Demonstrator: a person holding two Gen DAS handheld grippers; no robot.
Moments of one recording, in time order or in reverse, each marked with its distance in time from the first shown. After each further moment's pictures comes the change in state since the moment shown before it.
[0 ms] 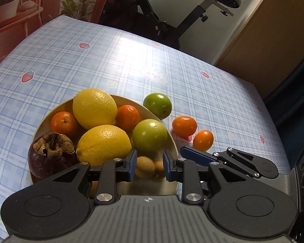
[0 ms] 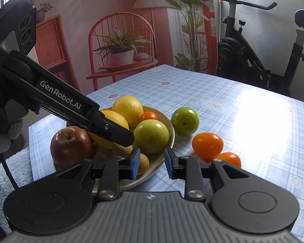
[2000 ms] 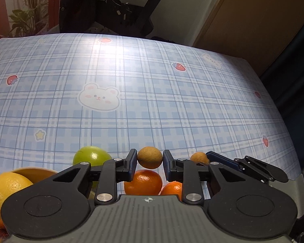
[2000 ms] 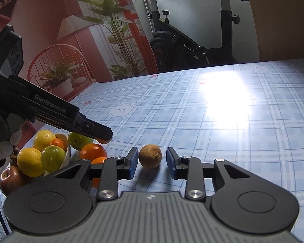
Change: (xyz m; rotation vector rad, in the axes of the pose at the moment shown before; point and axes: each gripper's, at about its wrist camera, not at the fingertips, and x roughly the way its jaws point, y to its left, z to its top) left arm 0.103 -0.076 0.082 0.185 0.138 -0.041; right arm -0.035 -0.134 -0.016 0.335 -0.030 -0.173
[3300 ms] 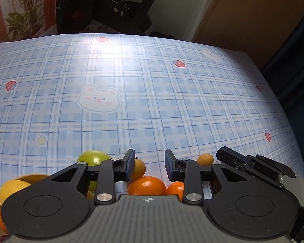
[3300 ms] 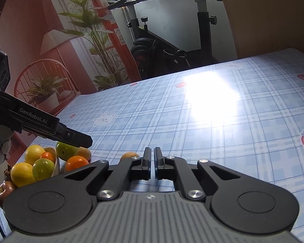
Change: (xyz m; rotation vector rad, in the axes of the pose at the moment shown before) left arm 0.007 -0.003 0.004 0.040 0.038 0.021; right arm -0.021 -0.022 -0.004 0.123 -0.065 -0.065
